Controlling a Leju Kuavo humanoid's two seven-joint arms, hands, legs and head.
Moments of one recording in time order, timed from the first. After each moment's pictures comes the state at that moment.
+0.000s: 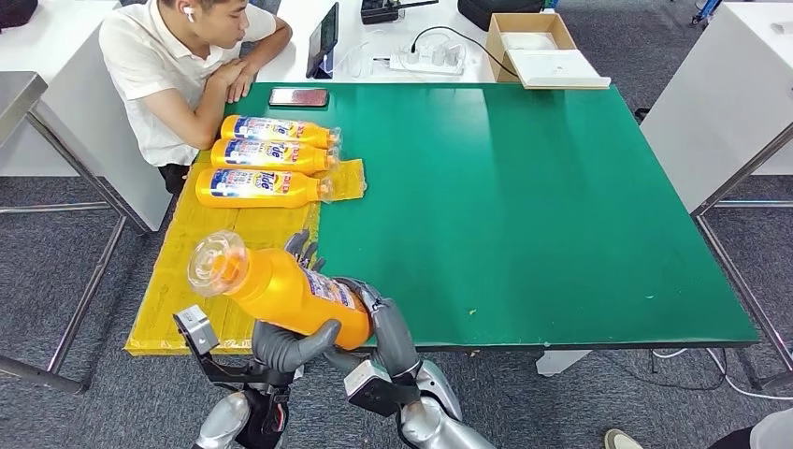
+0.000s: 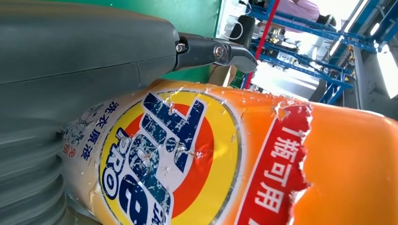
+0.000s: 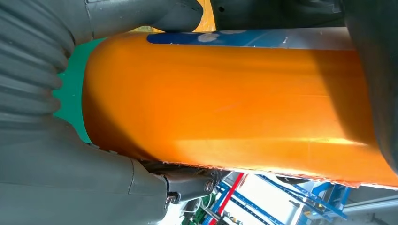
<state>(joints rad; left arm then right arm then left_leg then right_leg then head) -0.04 -0.16 -0.39 -1.45 0.42 -0.07 -0.41 -0.24 0.19 0.68 -0.93 0.20 -0.32 -0.67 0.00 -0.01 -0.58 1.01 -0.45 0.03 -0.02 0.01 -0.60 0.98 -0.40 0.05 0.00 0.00</state>
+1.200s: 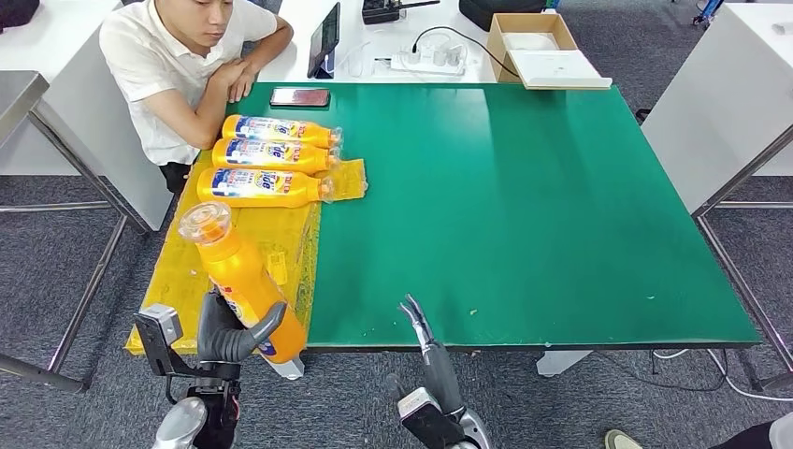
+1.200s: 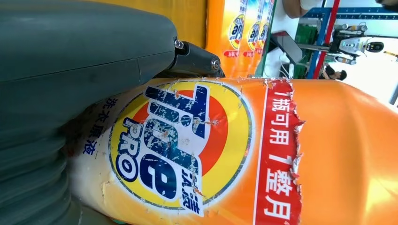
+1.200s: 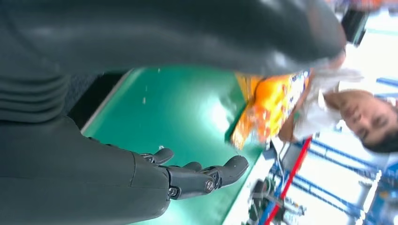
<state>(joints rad) 0.00 -0.08 -0.19 -1.43 0.27 0.14 -0.36 -0.03 0.08 0.54 -1.04 0.13 -0.39 -0.67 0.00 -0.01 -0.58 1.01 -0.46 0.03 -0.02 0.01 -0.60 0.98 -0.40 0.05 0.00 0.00</state>
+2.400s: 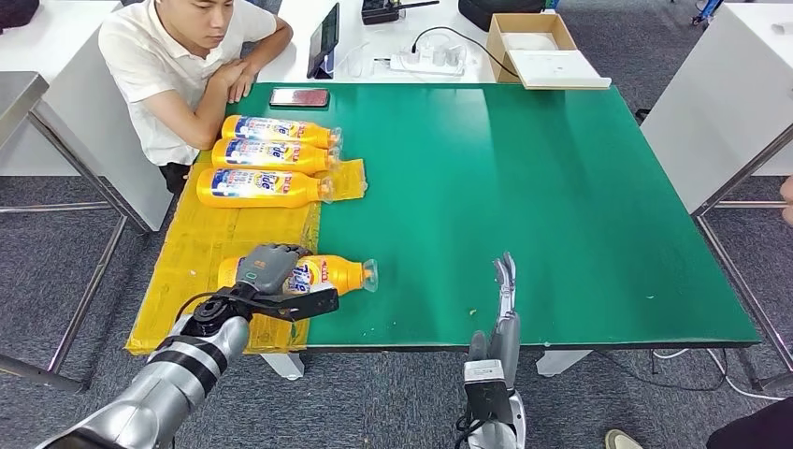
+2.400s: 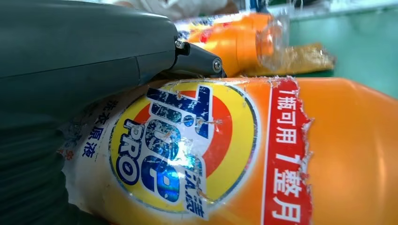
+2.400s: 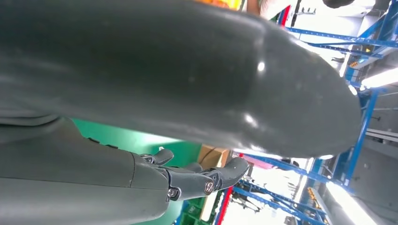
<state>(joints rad) -0.59 -0.02 -0.39 -0.69 -1.09 0.19 -0.08 0.05 0.13 0.29 -1.34 0.12 -0.52 -0.67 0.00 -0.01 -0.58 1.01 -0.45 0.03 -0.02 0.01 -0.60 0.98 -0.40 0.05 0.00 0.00</state>
